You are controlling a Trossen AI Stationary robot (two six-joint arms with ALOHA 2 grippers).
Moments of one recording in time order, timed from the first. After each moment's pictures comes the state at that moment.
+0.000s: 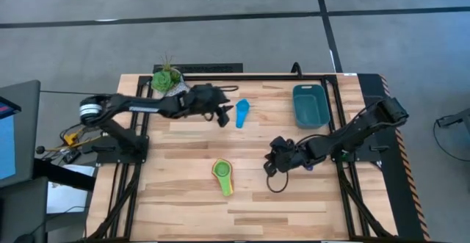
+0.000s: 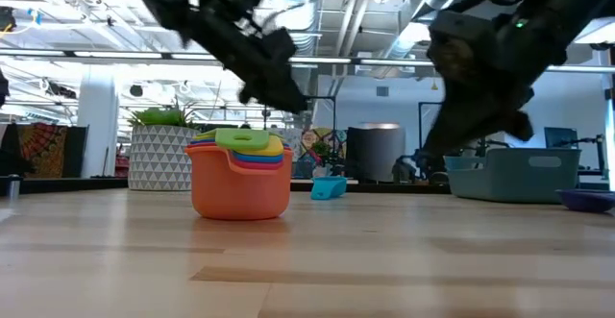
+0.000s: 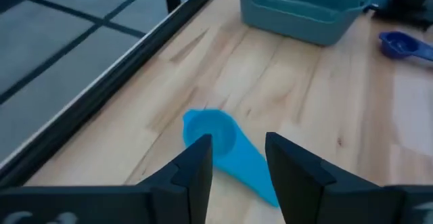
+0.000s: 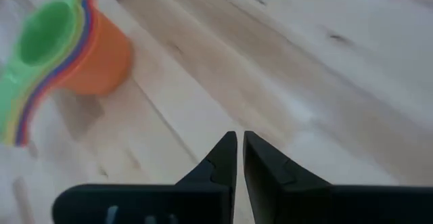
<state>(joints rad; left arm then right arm) 0.31 1.54 0.89 0.23 -0.16 -0.08 0.36 1.48 0.70 -0.15 0.45 1.09</state>
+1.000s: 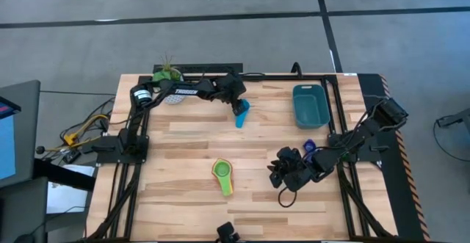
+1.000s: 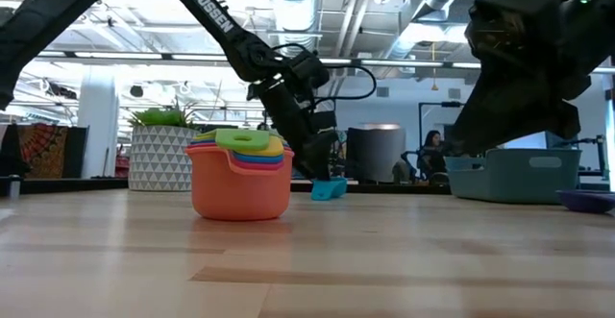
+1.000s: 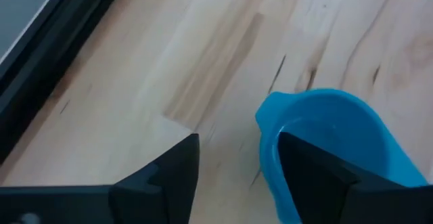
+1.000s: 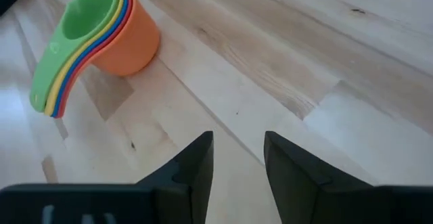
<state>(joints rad) 0.47 2.10 1.42 -0.13 -0.06 0.03 0.56 1.49 0.70 -0.17 0.62 1.26</state>
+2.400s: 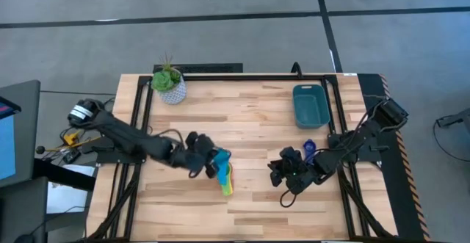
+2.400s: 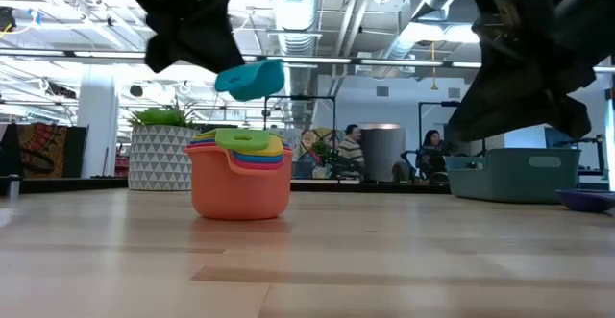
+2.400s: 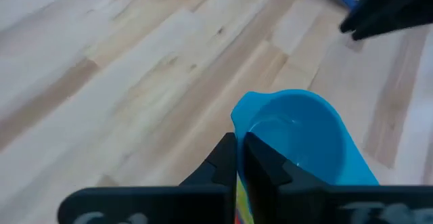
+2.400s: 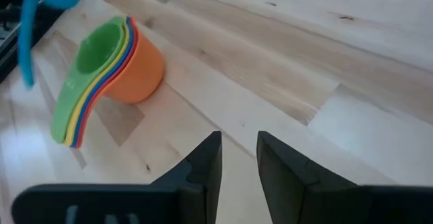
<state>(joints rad) -0.37 1.44 0.92 -0.22 -0.62 -0.77 0.60 1.49 0.70 -0.16 0.71 1.39</state>
